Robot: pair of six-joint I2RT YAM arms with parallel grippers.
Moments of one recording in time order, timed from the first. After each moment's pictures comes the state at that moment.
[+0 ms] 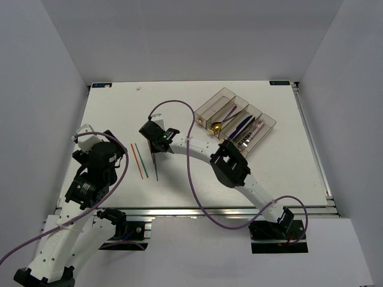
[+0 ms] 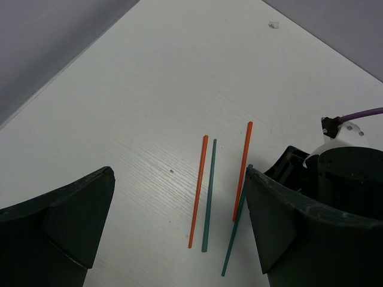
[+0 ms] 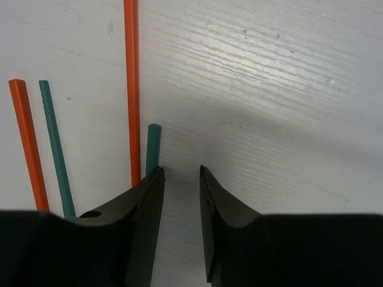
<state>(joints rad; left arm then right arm) -0.41 0.62 0.82 -0.68 -0.80 -0.61 1.04 2.51 2.18 -0.57 0.35 0.60</state>
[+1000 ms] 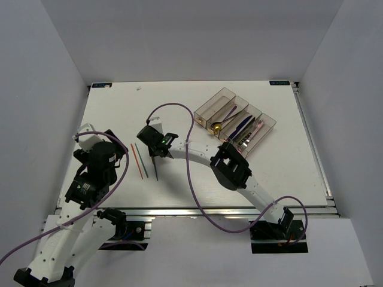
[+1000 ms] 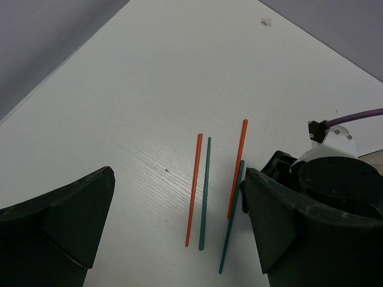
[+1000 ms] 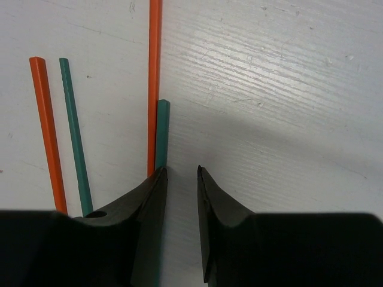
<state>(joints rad) -0.41 0.62 0.82 -0.66 -0.77 -0.59 1.08 2.46 2.08 -0.50 0.39 0.62</state>
